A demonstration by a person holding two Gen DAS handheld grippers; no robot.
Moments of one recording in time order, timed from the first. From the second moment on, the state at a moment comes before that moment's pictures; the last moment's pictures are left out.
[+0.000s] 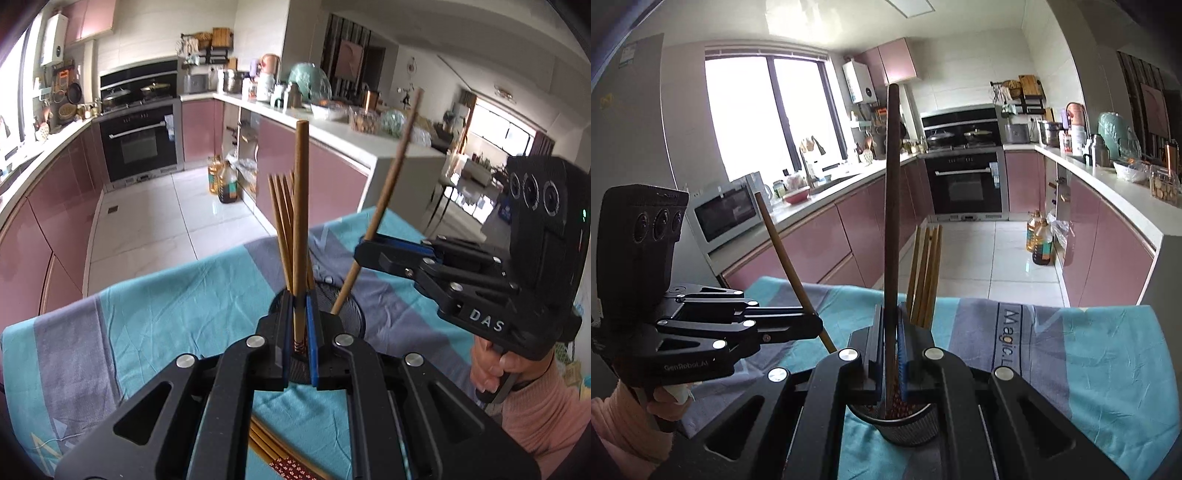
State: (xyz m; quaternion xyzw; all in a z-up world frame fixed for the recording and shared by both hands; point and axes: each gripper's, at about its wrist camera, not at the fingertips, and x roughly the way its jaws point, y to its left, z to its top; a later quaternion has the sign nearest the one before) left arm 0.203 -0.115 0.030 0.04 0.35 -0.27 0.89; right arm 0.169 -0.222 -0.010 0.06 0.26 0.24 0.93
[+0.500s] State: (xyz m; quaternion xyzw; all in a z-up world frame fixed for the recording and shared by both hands) left arm 0.237 -0.124 0.001 0.05 0.40 -0.28 0.87; right arm 0.200 -0.210 -0.042 0.05 0.34 0.22 0.91
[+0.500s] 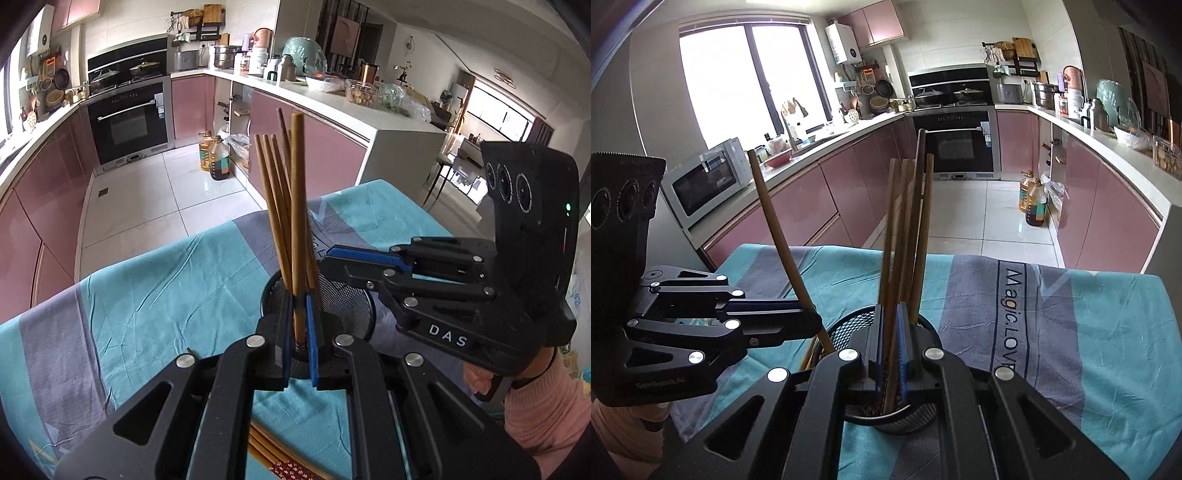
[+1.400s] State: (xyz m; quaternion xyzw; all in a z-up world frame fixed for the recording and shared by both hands) left arm 0.173 -0.038 -0.010 -0.04 0.32 -0.21 0.92; right arm 0.128 -0.186 -0.039 0.05 0.30 0.30 0.90
